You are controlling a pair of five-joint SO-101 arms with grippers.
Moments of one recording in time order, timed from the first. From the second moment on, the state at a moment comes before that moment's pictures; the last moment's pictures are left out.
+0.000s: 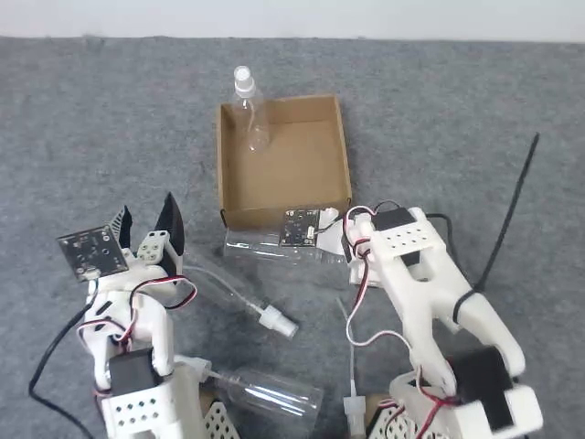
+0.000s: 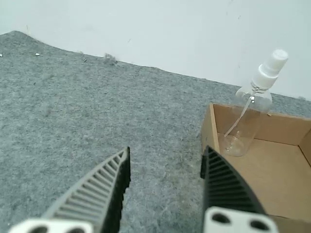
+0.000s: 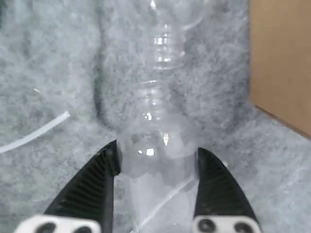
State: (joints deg) left arm -18.7 -99.2 91.5 39.9 10.7; right arm -20.6 -12.2 42.7 56.0 65.0
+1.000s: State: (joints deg) left arm -18.7 -99.2 91.5 39.9 10.7; right arm -30.4 -34.9 42.7 67.7 35.6
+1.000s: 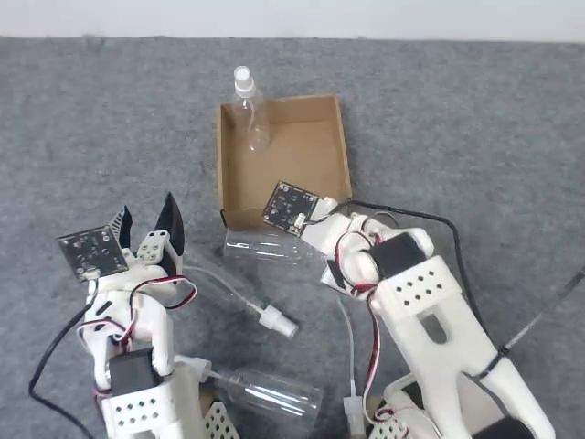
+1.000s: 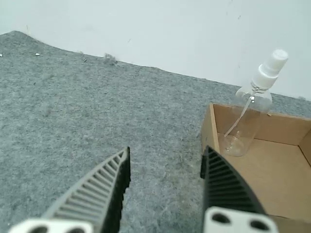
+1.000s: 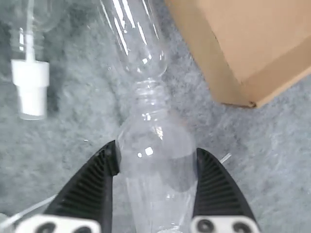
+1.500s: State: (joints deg) left arm -18.7 -99.2 91.5 39.9 10.7; right arm -31.9 -48.9 49.3 69.0 20.2
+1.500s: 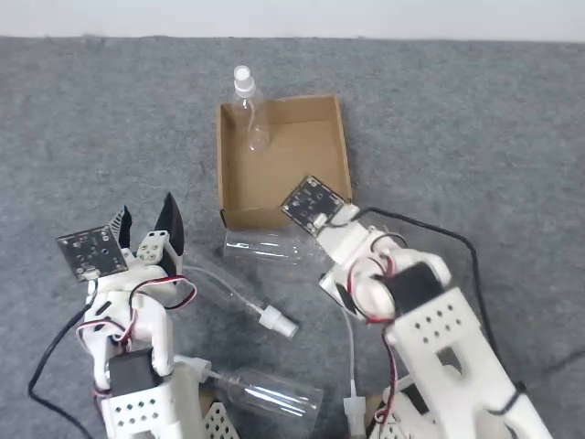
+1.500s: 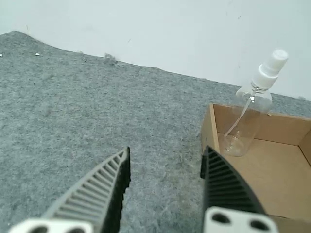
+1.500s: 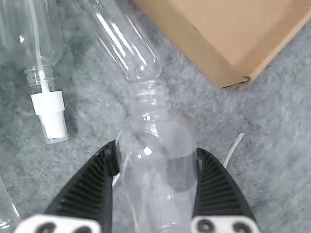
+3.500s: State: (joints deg) left arm -9.0 -99.2 84.0 51.3 1.7; right arm -14.2 -62.4 58.2 58.5 9.9
